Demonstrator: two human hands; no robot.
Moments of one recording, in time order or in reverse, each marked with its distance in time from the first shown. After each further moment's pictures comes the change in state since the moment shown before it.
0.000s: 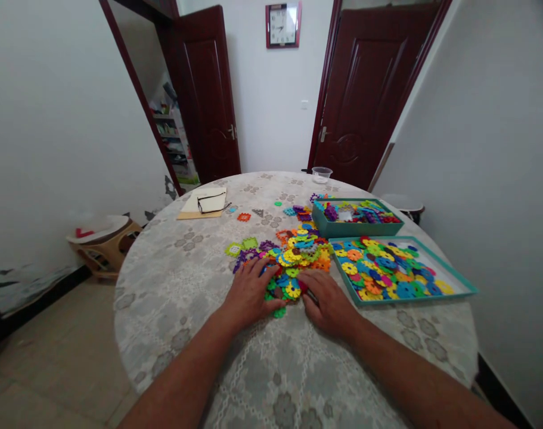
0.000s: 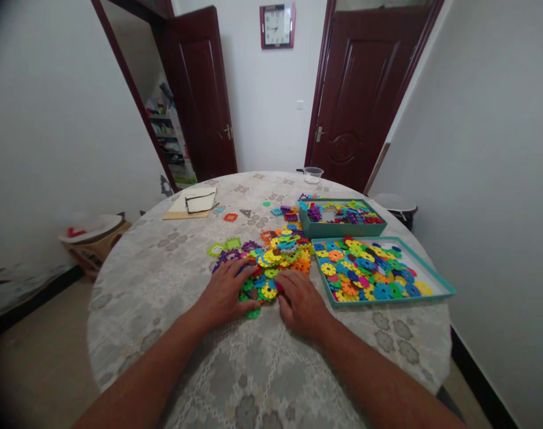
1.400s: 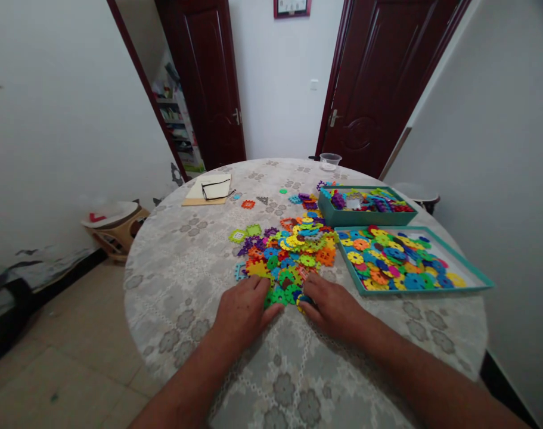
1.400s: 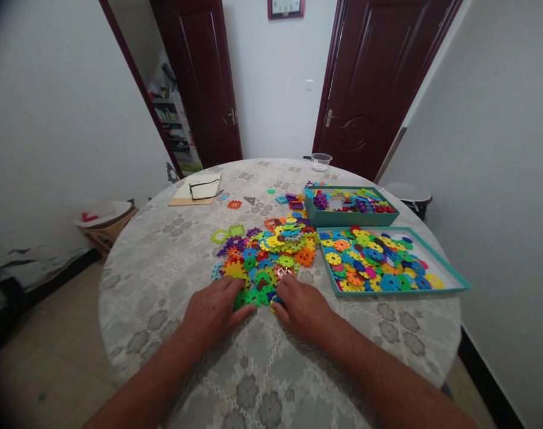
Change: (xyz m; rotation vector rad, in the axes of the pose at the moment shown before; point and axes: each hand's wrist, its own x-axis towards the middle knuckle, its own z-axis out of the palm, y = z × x) left_hand -0.051 0.038 -0.010 0.120 -0.112 -0.196; right_hand 0.004 -0.047 -0.030 -0.088 -0.424 0.137
